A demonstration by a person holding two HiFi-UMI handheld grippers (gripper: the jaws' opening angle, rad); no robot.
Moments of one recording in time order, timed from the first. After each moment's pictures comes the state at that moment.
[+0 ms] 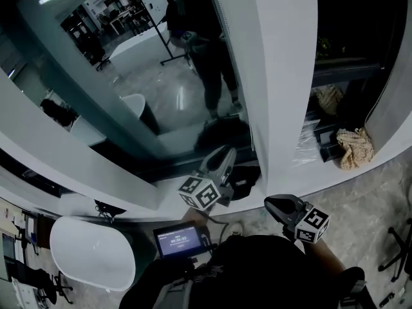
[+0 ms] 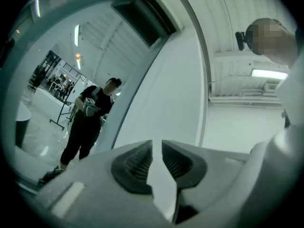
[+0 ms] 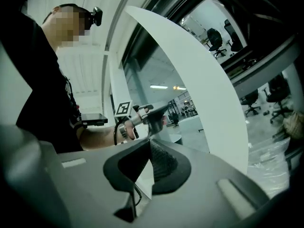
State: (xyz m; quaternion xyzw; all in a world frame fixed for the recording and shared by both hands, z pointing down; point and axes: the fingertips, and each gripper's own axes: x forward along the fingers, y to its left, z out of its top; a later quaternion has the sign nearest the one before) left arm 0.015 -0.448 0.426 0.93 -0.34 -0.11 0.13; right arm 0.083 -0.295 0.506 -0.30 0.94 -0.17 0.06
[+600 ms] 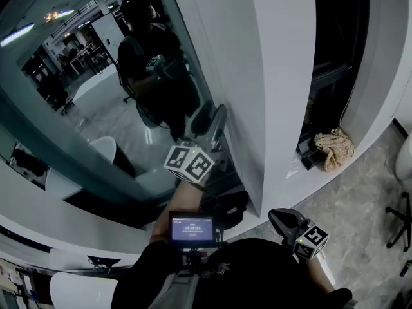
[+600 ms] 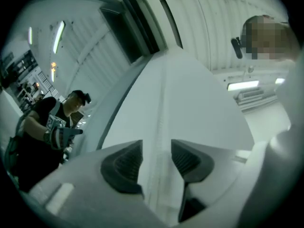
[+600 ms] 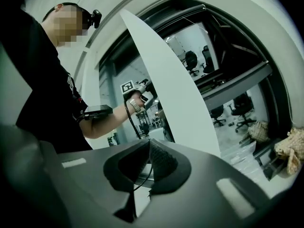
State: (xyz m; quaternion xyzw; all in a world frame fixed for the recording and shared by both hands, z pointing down) left arm 0.084 -0.577 0.266 0.95 -0.22 -0.23 0.01; right arm 0.115 -0.336 0.514 -0.49 0.85 -0.16 0.10
